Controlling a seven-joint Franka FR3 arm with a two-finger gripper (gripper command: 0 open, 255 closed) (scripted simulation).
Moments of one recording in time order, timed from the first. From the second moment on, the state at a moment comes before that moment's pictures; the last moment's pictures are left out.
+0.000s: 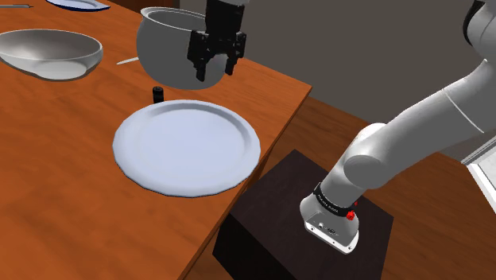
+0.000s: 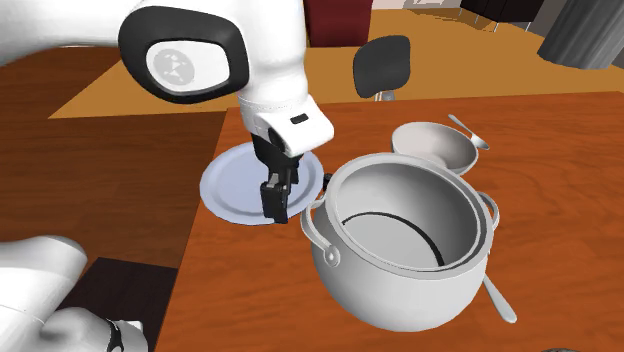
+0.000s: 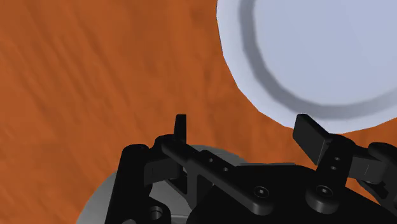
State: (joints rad) arm 0.03 -0.37 0.40 -2.08 0.14 1.76 0.39
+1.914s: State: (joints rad) arm 0.07 0.03 0.58 -1.83 -0.05 1.88 0.69
